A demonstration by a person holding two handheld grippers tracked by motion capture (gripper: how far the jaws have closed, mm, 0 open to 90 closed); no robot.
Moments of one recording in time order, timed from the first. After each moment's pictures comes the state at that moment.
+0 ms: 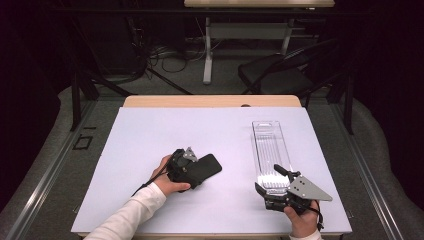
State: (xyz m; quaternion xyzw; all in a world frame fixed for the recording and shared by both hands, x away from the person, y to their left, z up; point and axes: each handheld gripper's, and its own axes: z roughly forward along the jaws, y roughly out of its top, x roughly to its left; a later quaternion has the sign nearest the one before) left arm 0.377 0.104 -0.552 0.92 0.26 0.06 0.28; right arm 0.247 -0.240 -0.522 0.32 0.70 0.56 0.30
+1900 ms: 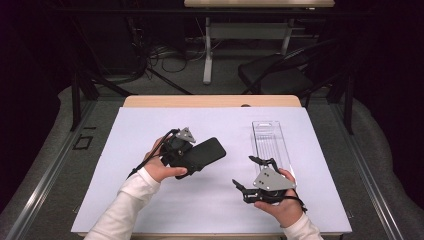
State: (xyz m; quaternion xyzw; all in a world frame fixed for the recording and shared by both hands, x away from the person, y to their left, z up) left arm 0.375 0.107 -0.457 0.92 0.24 0.05 0.32; right arm 0.271 -0.178 -0.496 0.19 0.79 0.48 0.33
